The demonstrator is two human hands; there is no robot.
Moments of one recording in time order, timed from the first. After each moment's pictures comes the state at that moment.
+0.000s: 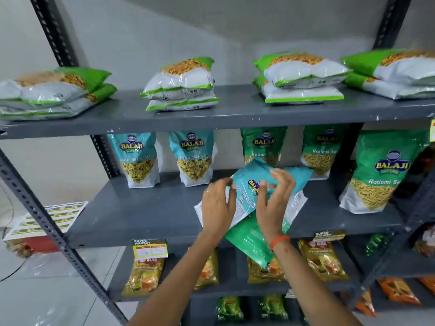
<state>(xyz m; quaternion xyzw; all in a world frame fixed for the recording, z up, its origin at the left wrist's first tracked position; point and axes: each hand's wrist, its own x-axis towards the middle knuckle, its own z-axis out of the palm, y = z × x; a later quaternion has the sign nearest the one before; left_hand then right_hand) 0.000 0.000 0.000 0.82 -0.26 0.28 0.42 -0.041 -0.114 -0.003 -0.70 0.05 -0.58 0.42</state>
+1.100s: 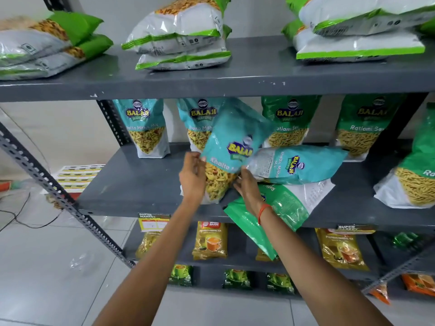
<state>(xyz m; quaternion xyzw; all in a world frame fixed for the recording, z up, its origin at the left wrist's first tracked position) 0.075 0.036 -0.026 0.77 -0.06 0.20 0.60 0.064 -0.102 -0.070 -0.58 0.14 -0.06 0.80</state>
